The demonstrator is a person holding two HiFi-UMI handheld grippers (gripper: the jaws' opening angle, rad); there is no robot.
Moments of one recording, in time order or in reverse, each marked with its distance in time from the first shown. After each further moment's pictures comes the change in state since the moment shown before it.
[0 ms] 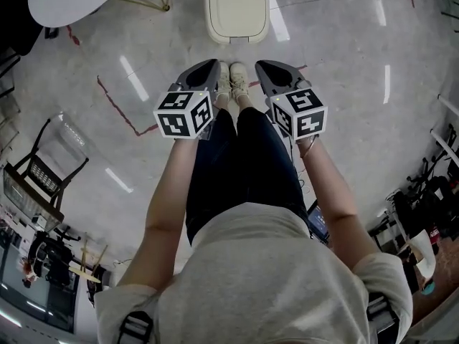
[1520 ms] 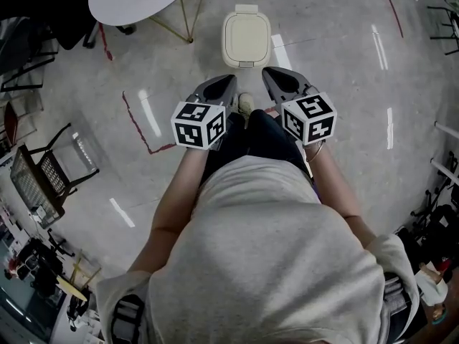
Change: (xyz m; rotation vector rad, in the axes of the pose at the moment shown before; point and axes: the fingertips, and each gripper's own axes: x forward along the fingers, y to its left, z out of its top) left arm -0.104 -0.108 0.048 0.160 -0.166 -0.041; right arm -0.123 0.065 0.088 -0.129 -0.238 0.065
